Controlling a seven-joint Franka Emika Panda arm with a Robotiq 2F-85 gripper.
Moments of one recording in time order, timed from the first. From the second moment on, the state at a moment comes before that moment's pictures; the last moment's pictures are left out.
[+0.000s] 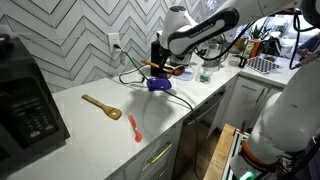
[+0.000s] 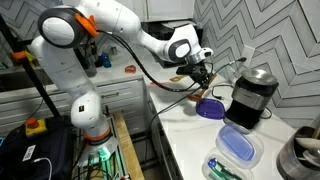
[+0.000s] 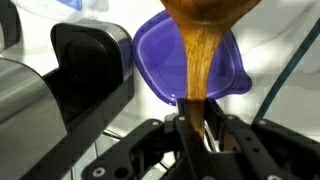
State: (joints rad) arm -0.07 -0.14 -0.08 -2.24 -0.33 2.49 -0.32
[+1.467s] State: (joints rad) arm 0.37 -0.22 -0.62 -2.41 0.14 2.66 -1.33
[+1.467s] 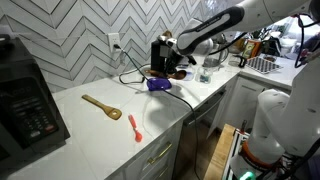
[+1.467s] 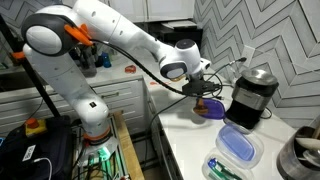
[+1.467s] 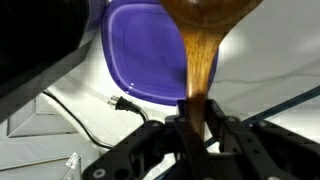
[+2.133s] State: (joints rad) arm 0.19 -0.22 -0.49 -2.40 0.24 2.66 -1.48
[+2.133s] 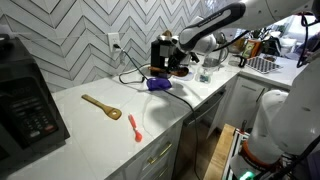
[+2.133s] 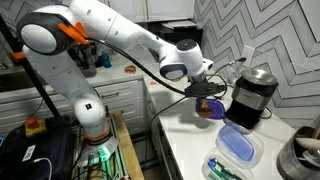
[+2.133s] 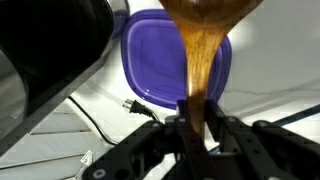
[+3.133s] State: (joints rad) arm 0.15 -0.15 -0.71 -2.22 0.67 2.38 -2.30
